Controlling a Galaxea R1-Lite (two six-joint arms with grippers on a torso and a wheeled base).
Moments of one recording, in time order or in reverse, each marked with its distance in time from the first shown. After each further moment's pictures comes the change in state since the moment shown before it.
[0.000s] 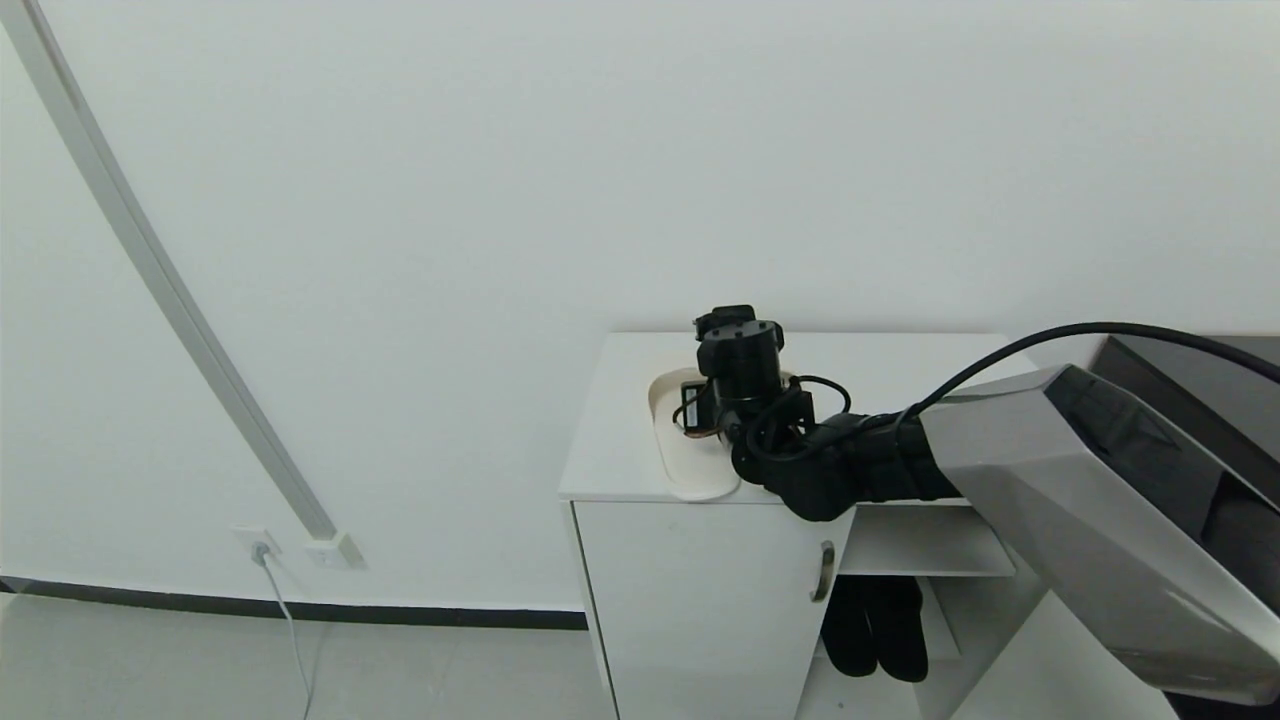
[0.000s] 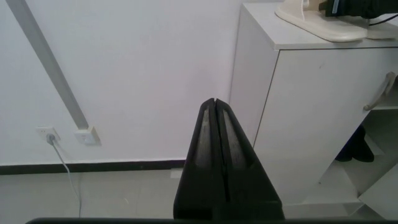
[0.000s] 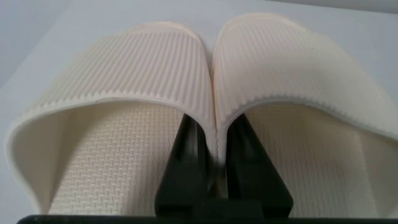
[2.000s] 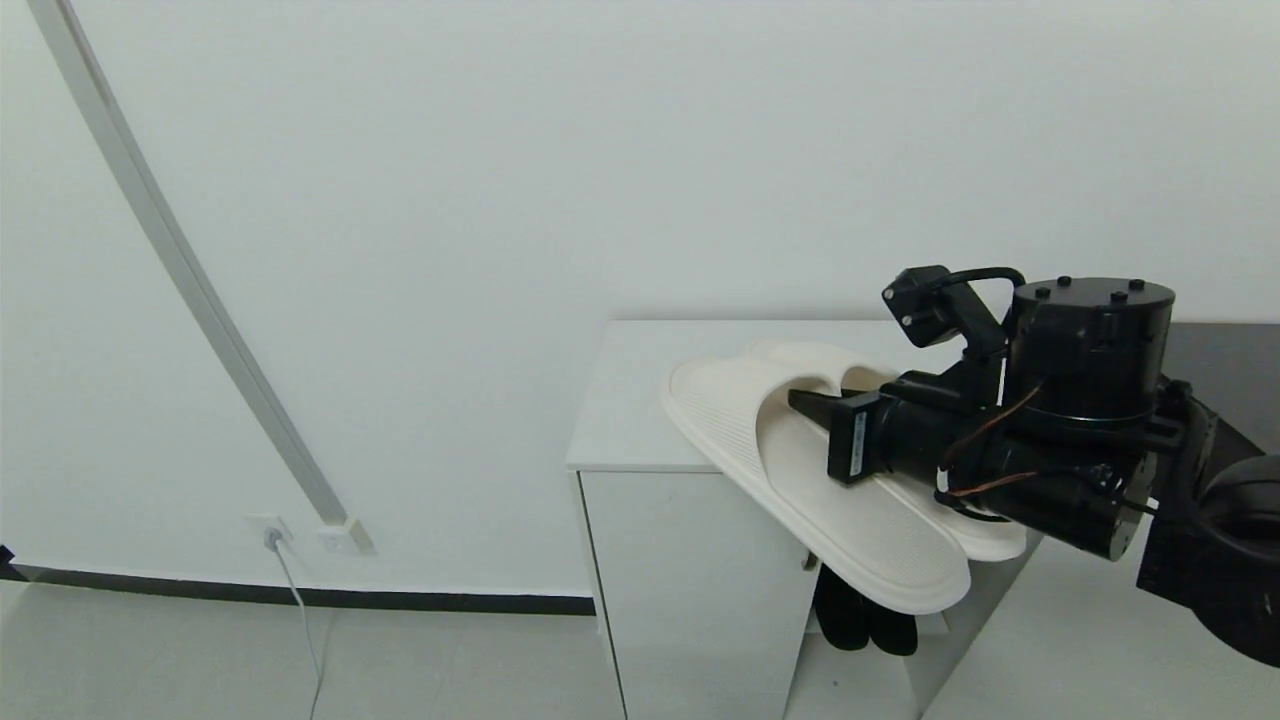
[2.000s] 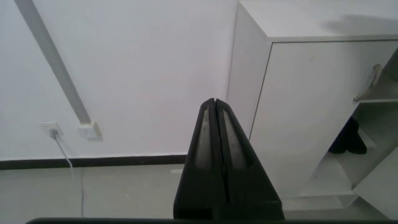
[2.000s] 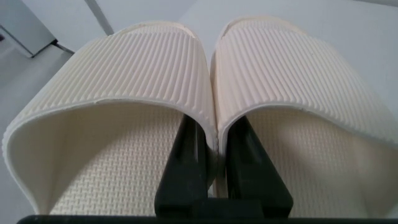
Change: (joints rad) left arm 0.000 0.000 0.000 0.000 0.000 -0.001; right arm -0.027 -0.720 0.877 -0.213 0.500 0.001
